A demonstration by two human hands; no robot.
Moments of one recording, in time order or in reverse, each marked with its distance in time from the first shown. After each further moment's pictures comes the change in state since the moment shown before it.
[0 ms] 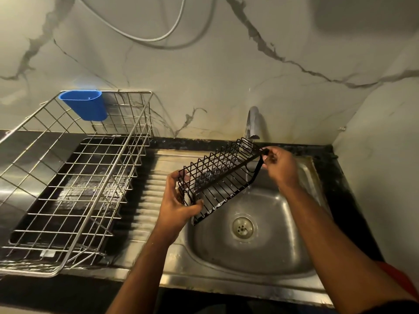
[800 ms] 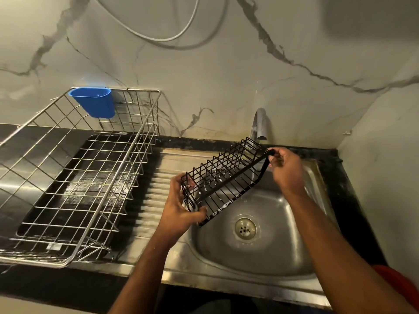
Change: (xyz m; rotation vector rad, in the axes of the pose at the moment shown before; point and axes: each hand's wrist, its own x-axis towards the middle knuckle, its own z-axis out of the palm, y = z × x) left_hand -0.012 0.001 -0.012 0.198 -0.046 0.073; right_hand -0.016 -0.011 0.000 -0.032 0.051 -0.038
